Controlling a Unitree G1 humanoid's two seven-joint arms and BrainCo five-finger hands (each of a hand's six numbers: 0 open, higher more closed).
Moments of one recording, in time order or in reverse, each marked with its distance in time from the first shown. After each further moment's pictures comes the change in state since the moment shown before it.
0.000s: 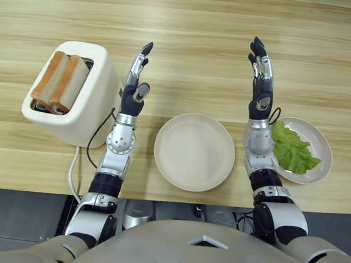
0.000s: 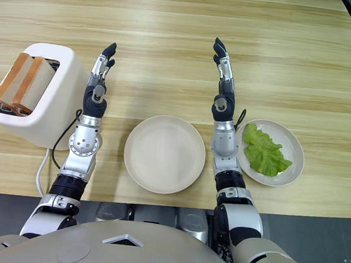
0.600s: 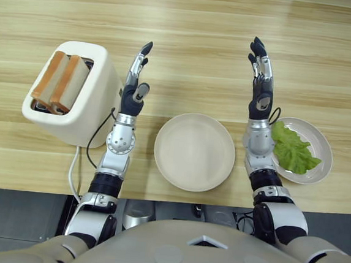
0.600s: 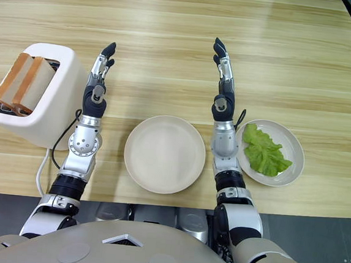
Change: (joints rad) left arm 0.028 0.020 0.012 -0.077 0.081 0.007 0.032; right arm 0.000 0.003 0.004 0.000 0.000 -0.002 0.000
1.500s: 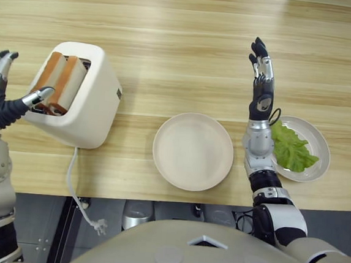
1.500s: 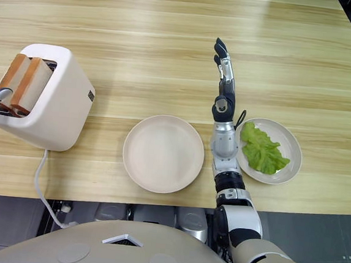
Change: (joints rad) left arm 0.449 0.413 0.574 -0.591 0.427 0.667 -0.241; right arm 0.013 0.001 0.000 -0.022 0.009 0.008 -0.002
